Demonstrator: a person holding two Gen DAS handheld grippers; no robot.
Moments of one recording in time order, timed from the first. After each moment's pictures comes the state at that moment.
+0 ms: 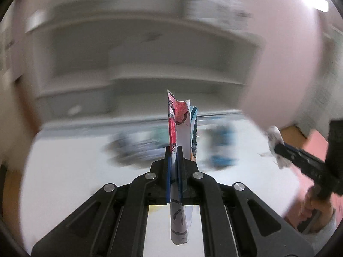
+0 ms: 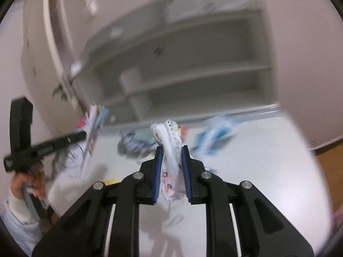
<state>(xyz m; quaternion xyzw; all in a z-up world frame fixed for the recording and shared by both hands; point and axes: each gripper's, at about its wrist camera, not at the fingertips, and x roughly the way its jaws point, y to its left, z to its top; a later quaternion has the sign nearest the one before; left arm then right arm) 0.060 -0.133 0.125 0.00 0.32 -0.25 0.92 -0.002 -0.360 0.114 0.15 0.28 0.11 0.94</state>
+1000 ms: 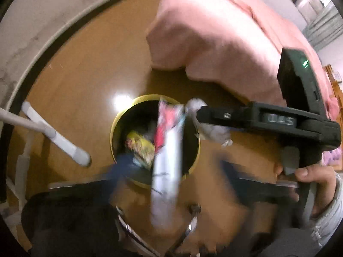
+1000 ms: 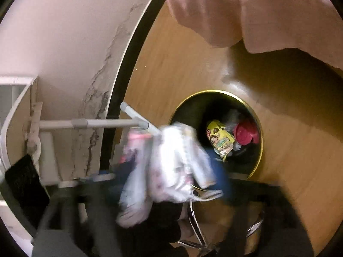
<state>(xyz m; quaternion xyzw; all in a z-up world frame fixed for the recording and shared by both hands) -0.148 -0.583 -0.196 0.24 0.56 -0.52 0.60 -0.303 -0.678 -0.229 0.56 0.45 -0.20 0.67</state>
